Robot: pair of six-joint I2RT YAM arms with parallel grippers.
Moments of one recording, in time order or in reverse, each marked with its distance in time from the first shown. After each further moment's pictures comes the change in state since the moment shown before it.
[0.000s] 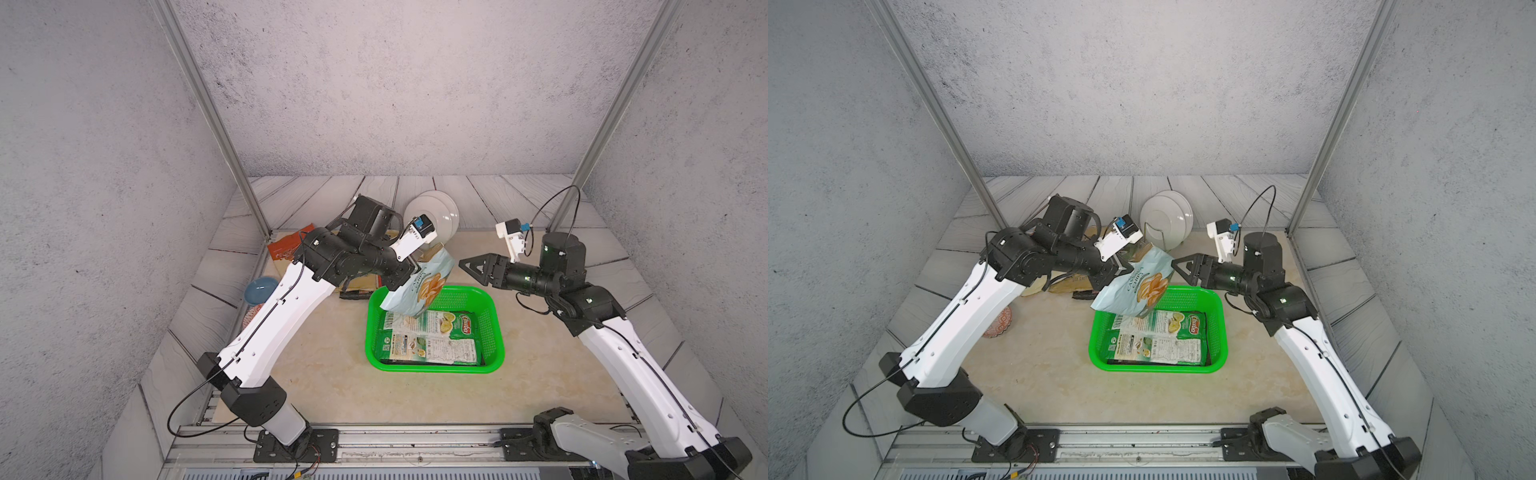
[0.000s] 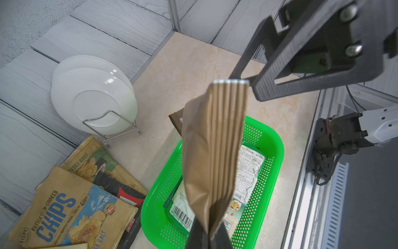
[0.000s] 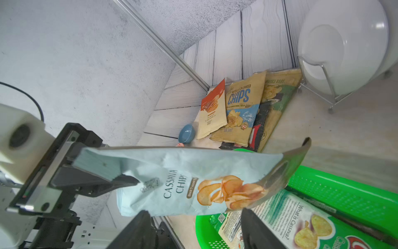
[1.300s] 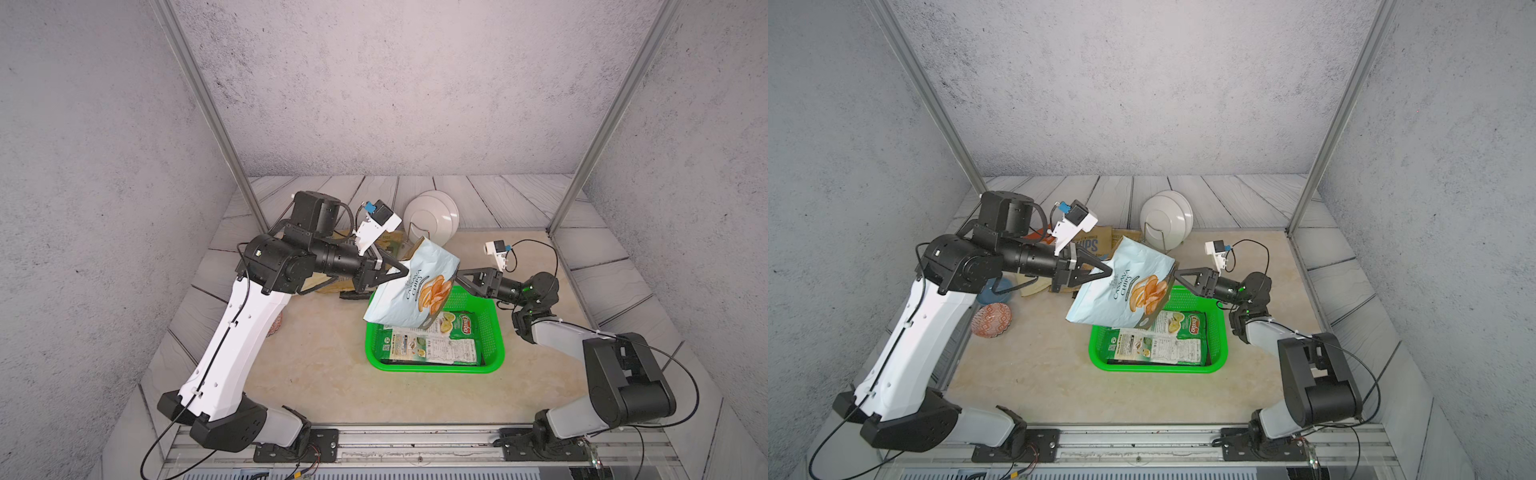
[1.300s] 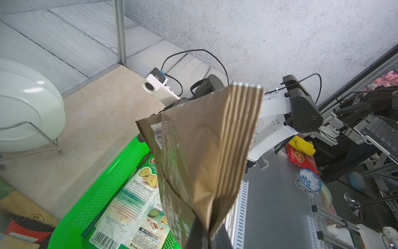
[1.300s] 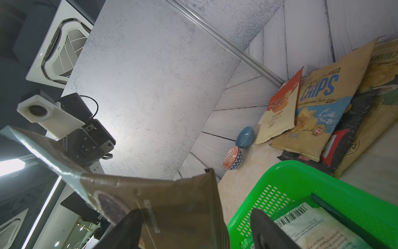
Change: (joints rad) left arm 0.191 -0.164 -0.063 0.008 0.539 -0.179; right arm -0.098 0.428 -0.472 1.638 -0.426 0.685
